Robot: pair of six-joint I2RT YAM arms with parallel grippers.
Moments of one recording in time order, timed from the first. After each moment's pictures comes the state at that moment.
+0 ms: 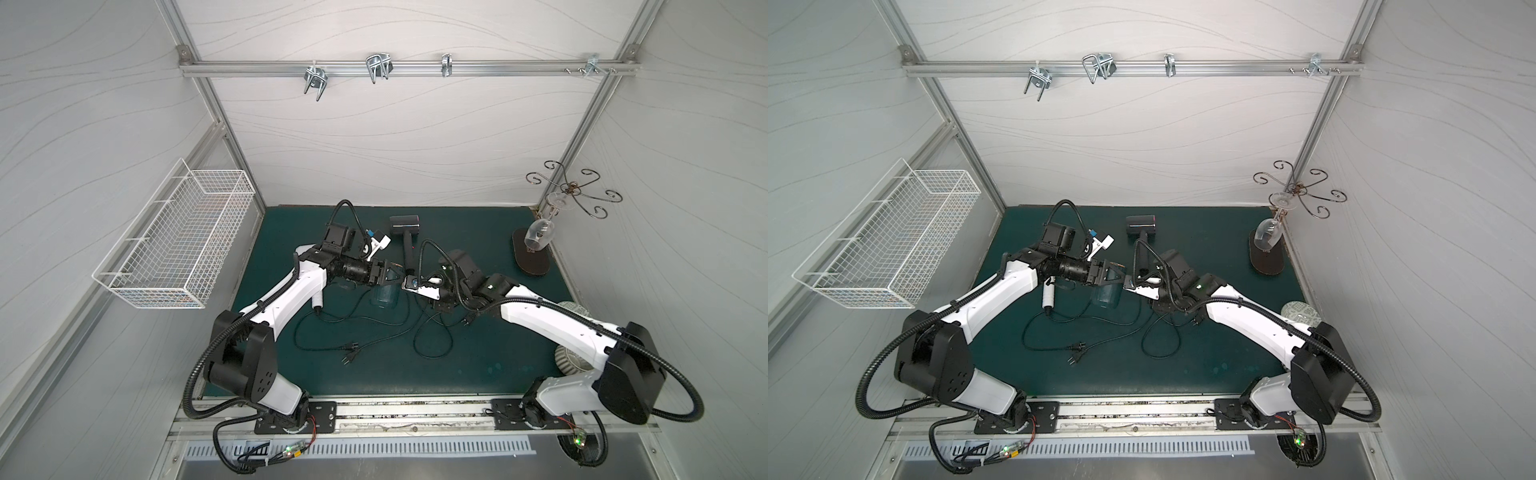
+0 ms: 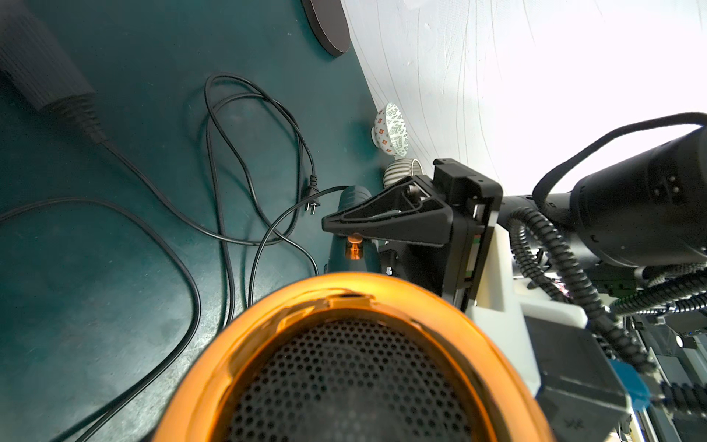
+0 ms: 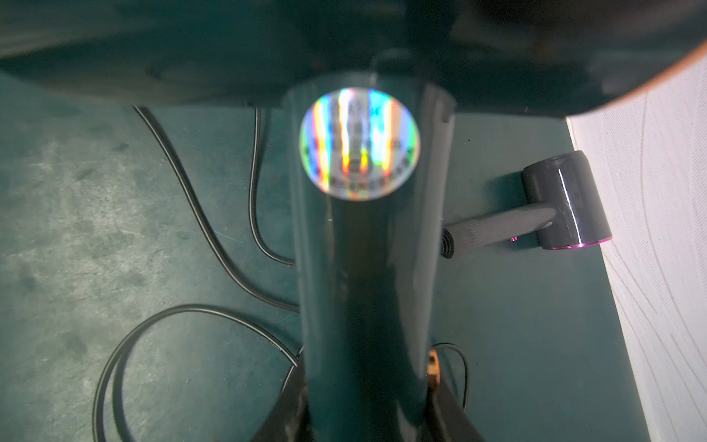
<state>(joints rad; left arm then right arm) -0.35 1.53 1.17 -0.57 1.01 -0.27 0.82 1.38 1.03 -0.45 -0.11 -0.72</state>
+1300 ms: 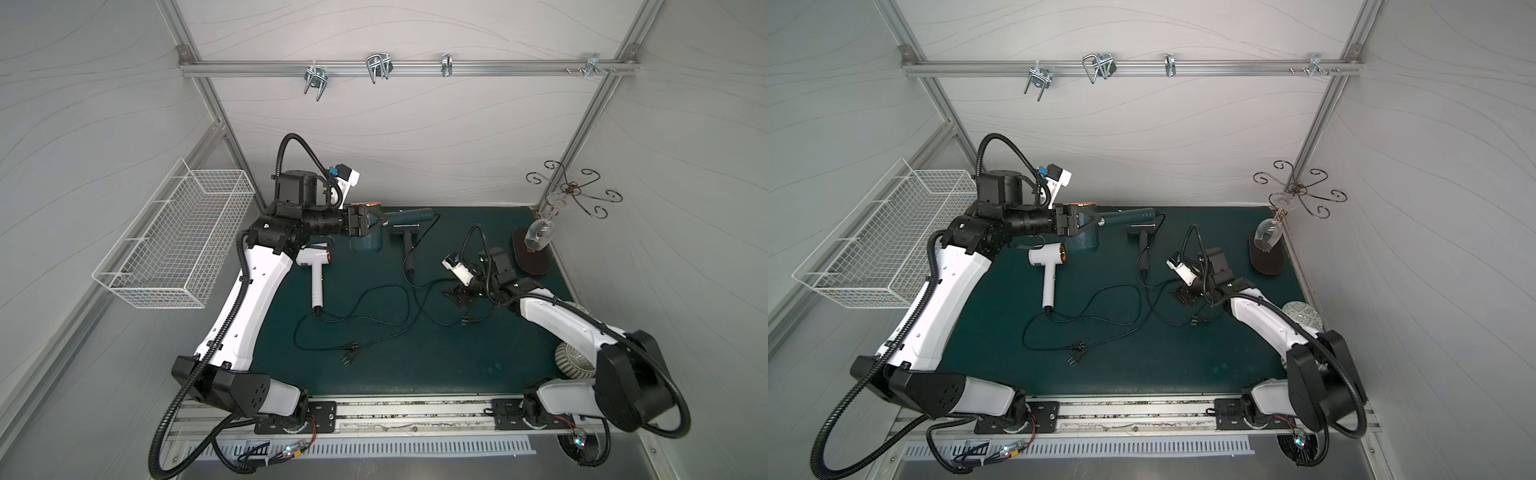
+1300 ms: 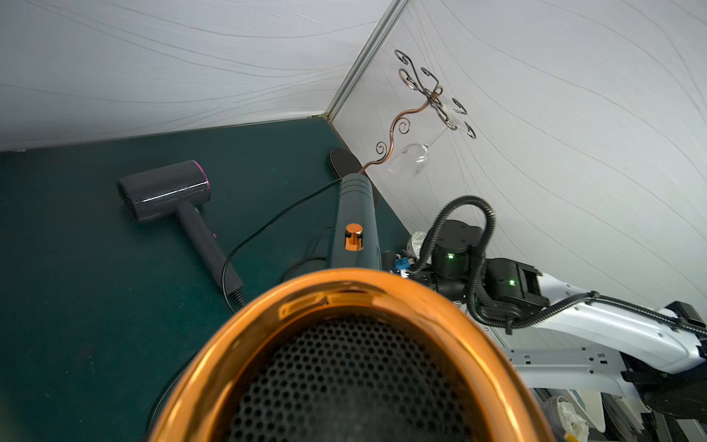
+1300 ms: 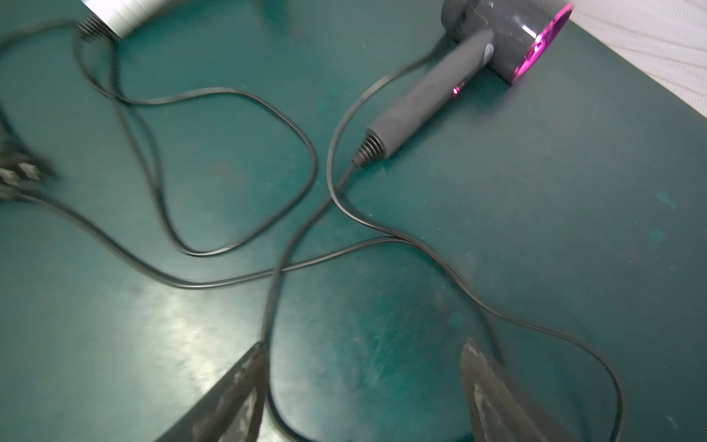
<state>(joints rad) -0.23 1.43 1.71 -0.79 0.74 -0.24 0.45 1.37 0.83 -0.26 -0.30 -0.42</state>
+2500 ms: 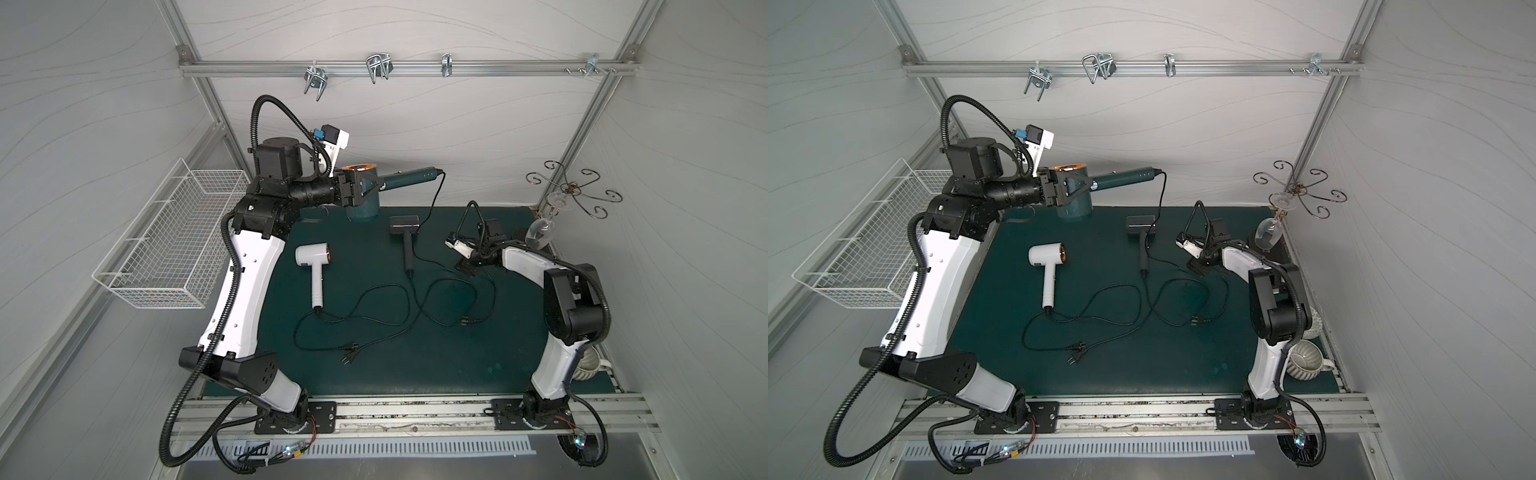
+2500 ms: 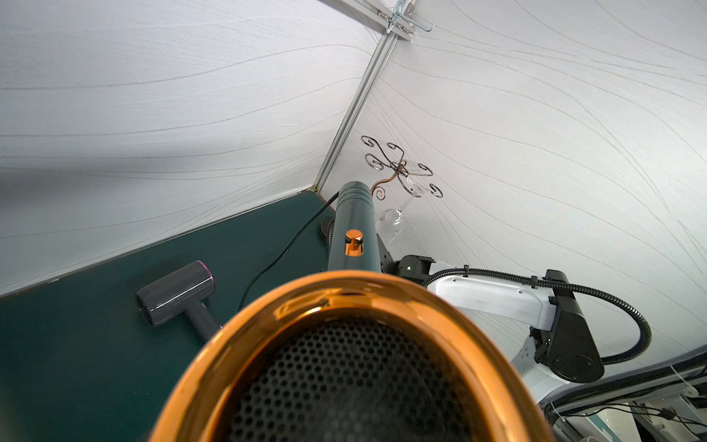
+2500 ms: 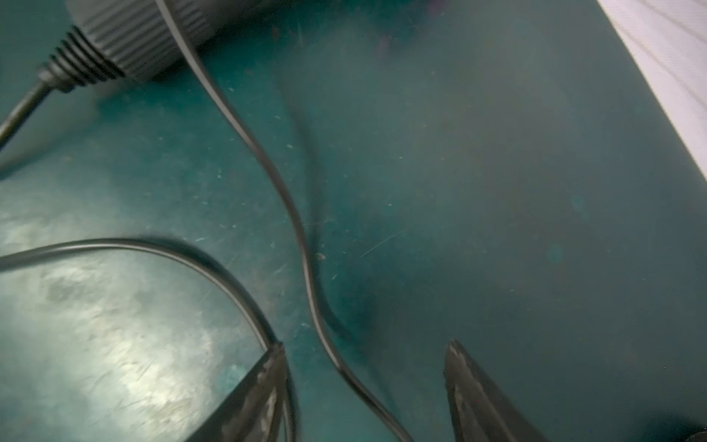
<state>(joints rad) -0.20 1.55 2.03 -0.77 0.79 -0.25 0.26 1.87 1.25 -0.37 -0.26 -0.76</state>
